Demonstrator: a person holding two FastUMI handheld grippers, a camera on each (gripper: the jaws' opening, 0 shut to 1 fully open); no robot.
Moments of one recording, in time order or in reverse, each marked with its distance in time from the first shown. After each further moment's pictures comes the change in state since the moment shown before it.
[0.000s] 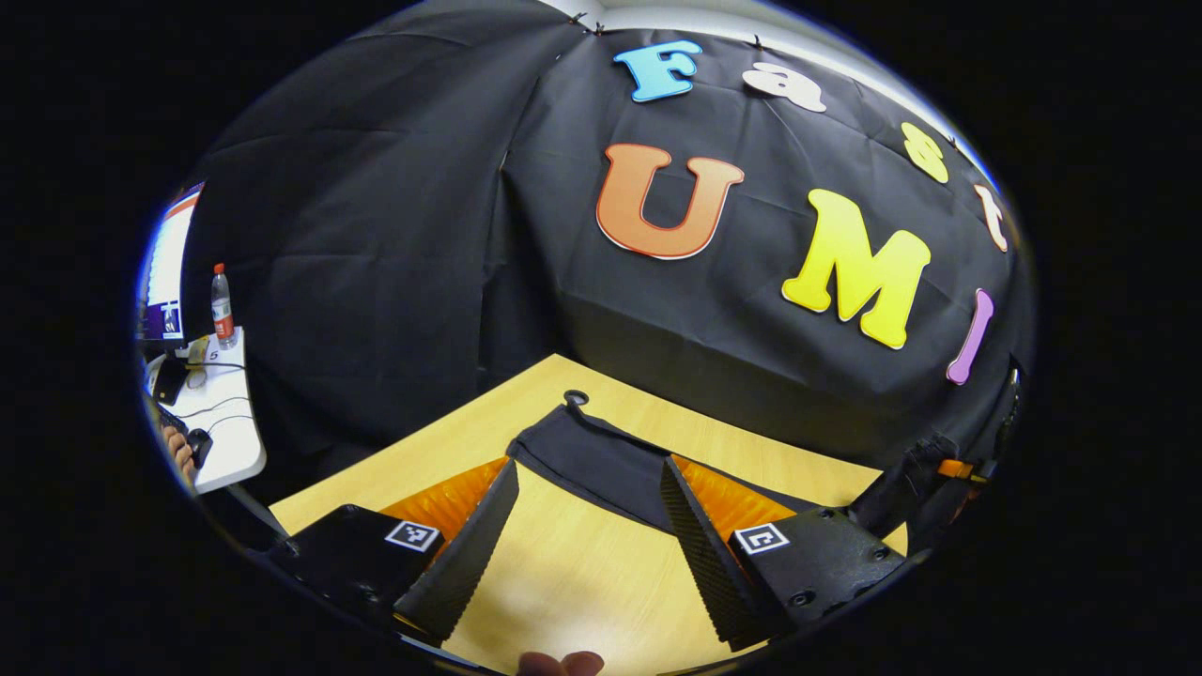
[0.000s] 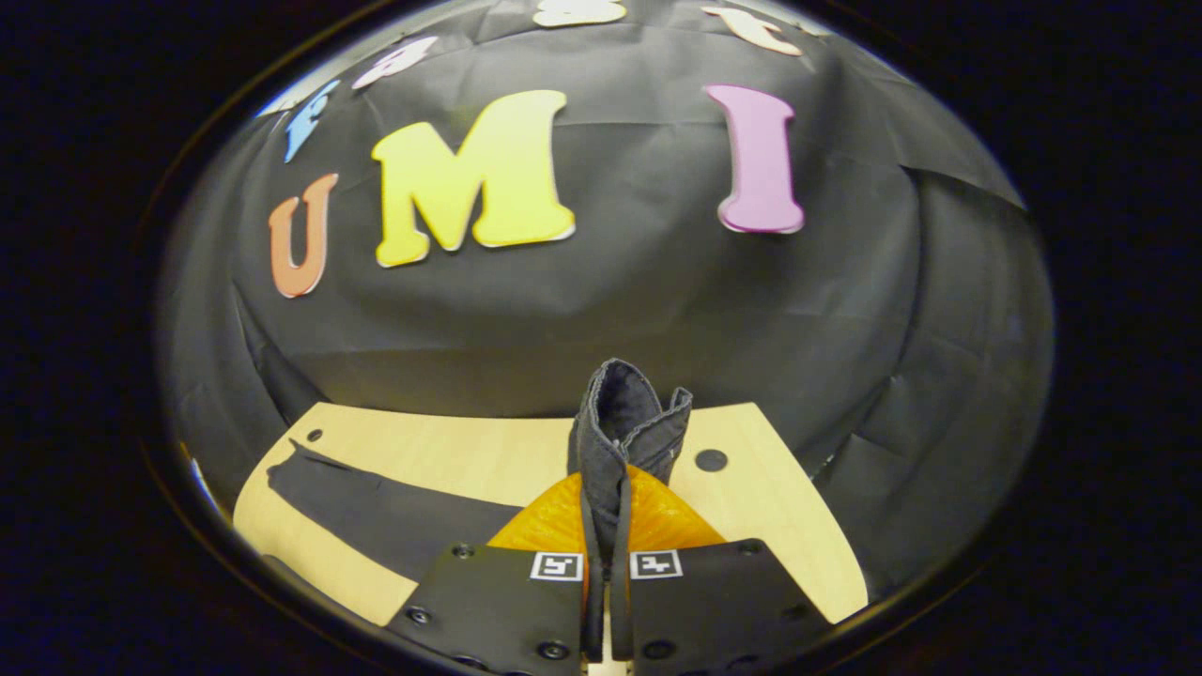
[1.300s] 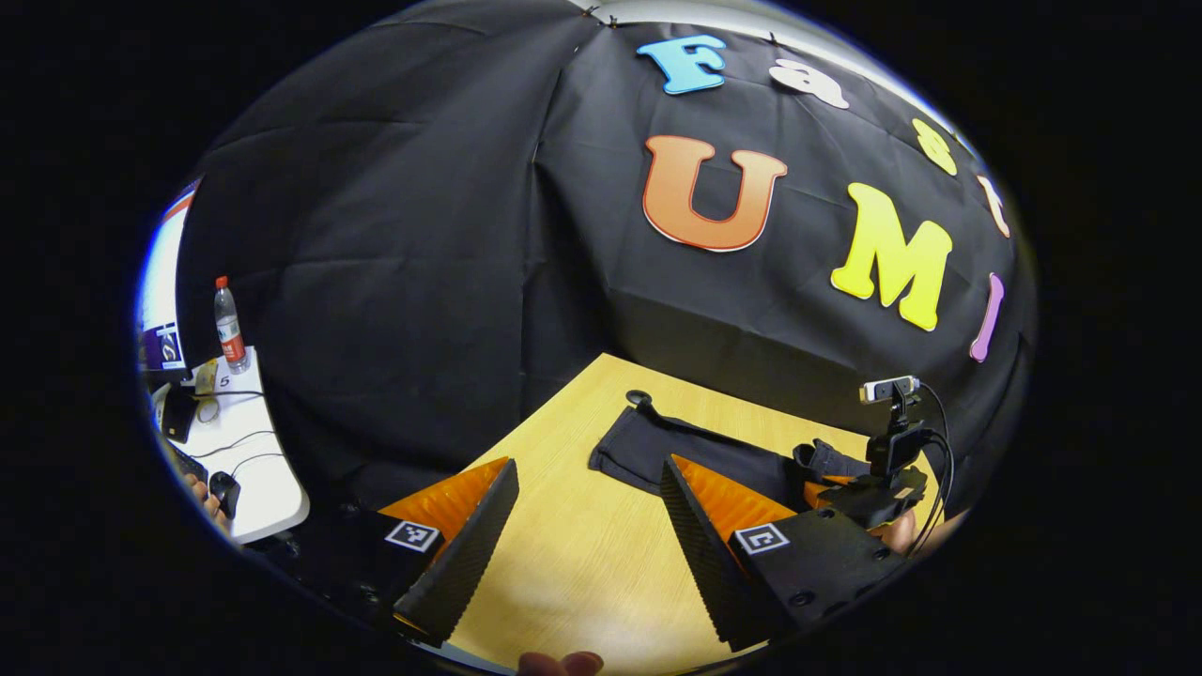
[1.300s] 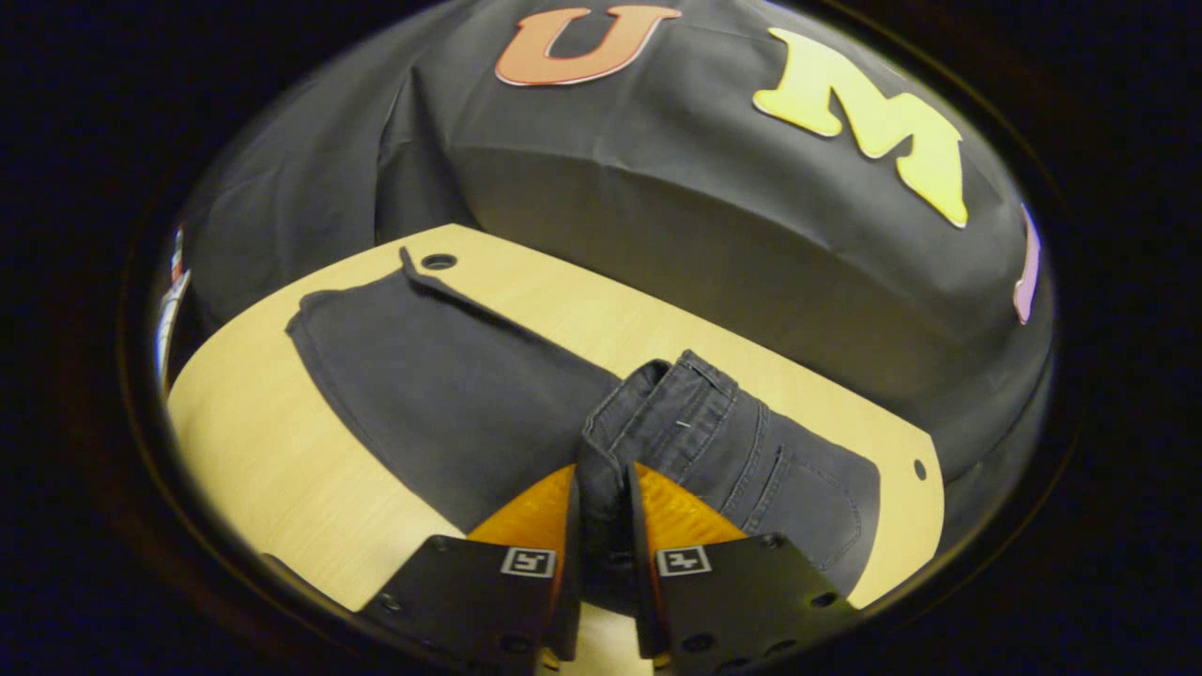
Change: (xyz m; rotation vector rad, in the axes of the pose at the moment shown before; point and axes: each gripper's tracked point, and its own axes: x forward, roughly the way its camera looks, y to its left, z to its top) left arm 0.036 0.112 -0.010 0.032 0.056 0.007; right arm 0.103 0.339 -0.209 -0.471 0.226 0.190
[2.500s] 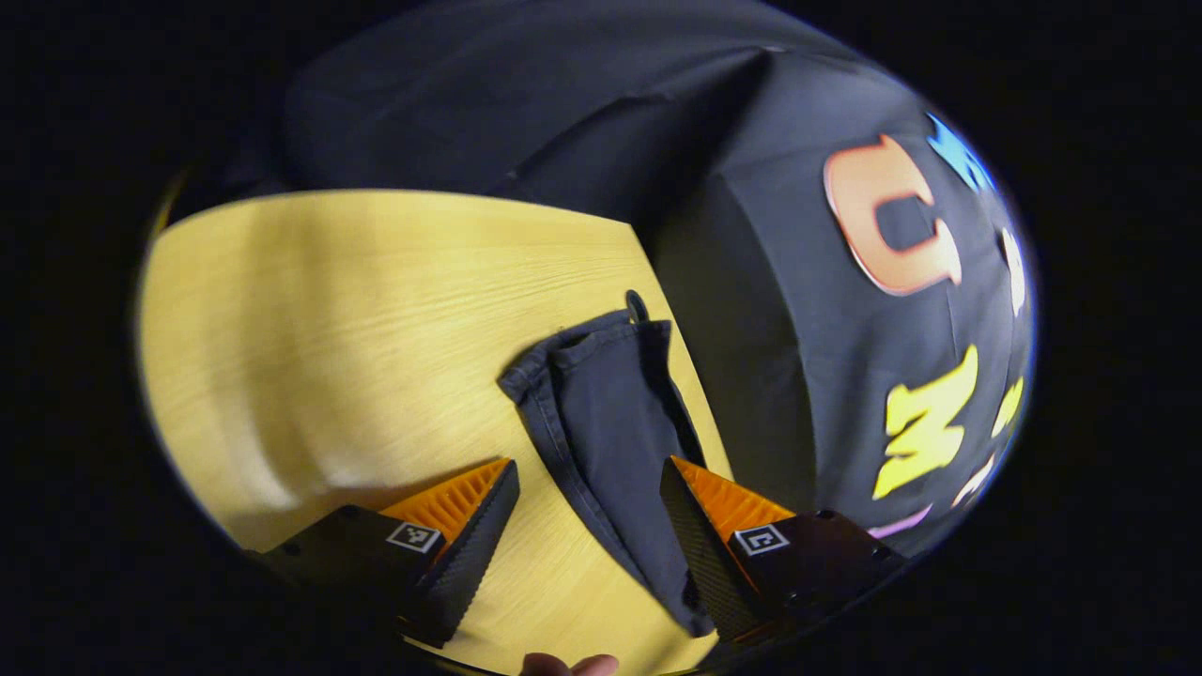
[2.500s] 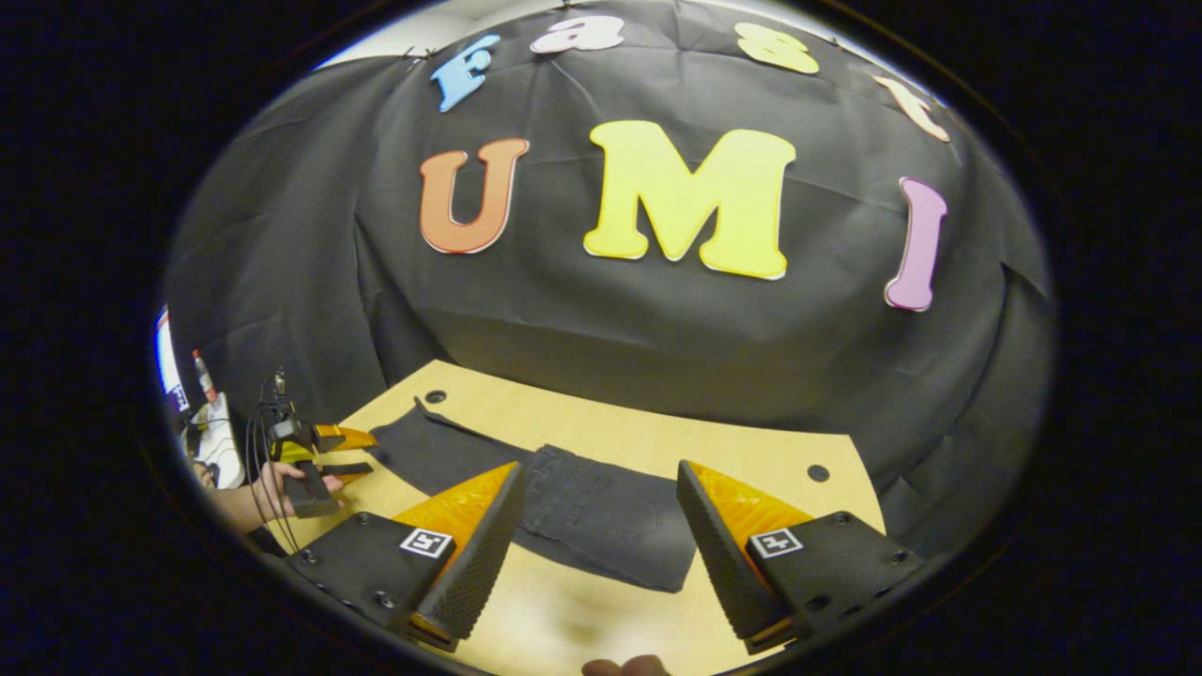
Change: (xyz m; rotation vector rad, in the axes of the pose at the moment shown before) left arm 0.222 -0.052 -0.094 -0.987 0.314 -0.203; right arm -0.252 -0.162 0.064 0.252 -0.204 -0.023
